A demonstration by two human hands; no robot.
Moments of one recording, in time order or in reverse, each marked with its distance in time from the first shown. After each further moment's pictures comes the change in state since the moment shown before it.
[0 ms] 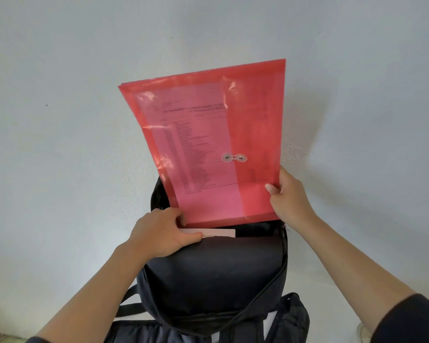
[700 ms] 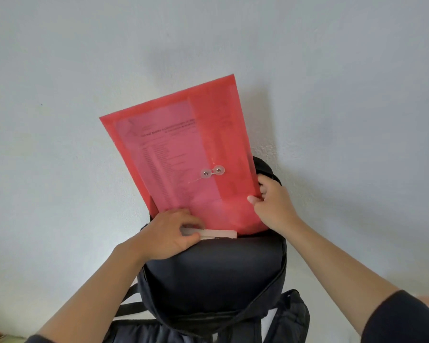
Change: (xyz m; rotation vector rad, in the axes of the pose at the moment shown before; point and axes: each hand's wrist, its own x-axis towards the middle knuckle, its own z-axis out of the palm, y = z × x) left_hand 0.005 0.003 0.004 -0.114 -0.198 0.265; right_hand -0.009 0.001 0.025 0.053 -0.098 0.027
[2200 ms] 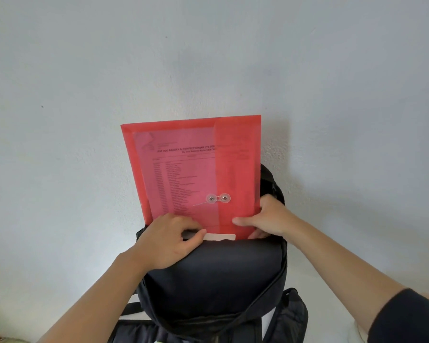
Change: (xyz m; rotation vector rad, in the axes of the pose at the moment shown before) left_hand -0.012 0.004 0.012 0.023 0.220 0.160; right_hand -0.012 0.001 -0.006 0.046 -0.348 0.241
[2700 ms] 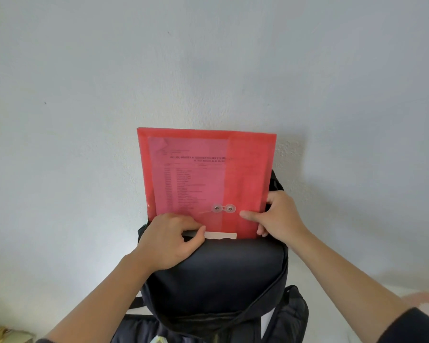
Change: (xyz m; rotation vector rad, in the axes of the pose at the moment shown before) left_hand -0.008 -0.001 0.013 0.027 0.165 0.038; right_hand -0.011 0.013 0.006 0.073 0.255 -0.150
